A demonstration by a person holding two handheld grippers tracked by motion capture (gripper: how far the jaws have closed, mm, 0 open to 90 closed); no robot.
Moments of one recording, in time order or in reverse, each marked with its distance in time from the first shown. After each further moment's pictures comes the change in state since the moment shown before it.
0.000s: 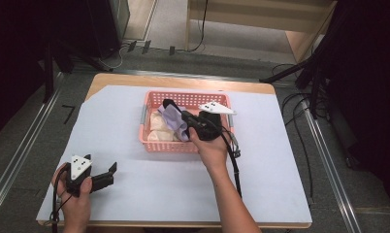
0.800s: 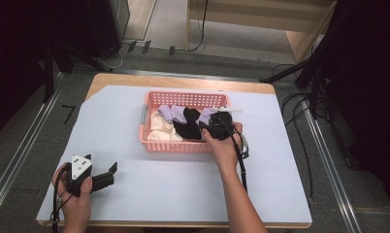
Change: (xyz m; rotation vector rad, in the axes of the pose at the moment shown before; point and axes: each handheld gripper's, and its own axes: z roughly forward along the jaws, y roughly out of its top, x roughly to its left) left arm 0.000 0.000 0.001 0.007 0.002 0.009; right arm -0.054 -0.025 0.011 0.271 -0.279 0.136
